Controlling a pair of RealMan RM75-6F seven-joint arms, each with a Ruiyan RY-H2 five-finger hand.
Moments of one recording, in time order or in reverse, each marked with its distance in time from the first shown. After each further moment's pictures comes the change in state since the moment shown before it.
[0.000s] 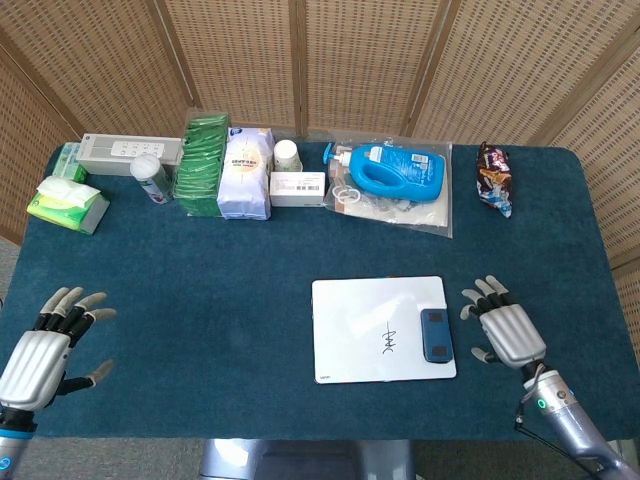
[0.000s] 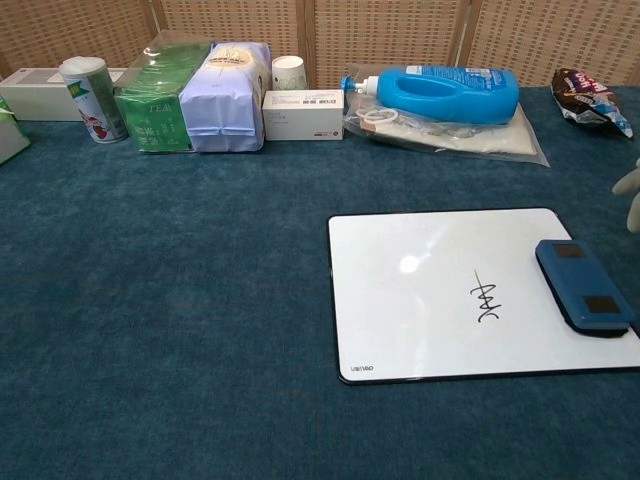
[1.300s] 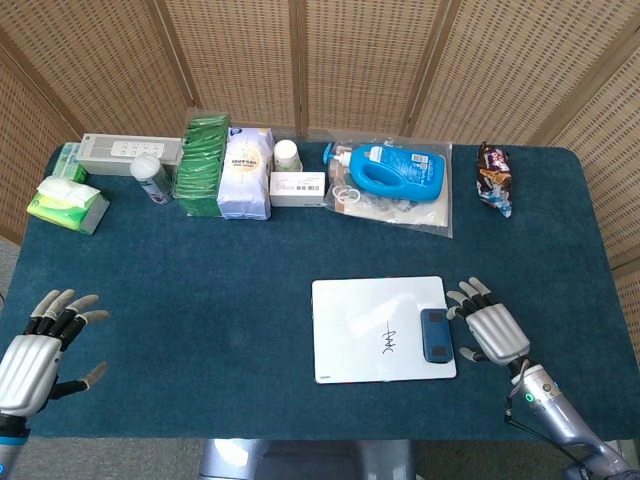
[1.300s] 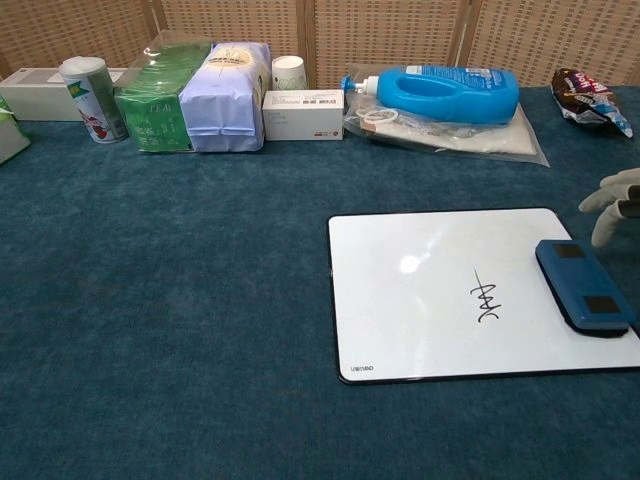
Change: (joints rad) left arm 0.016 0.004 0.012 0.000 0.009 0.028 -0.008; right arm 0.053 -0.135 -0.069 0.227 -0.055 0.052 0.145
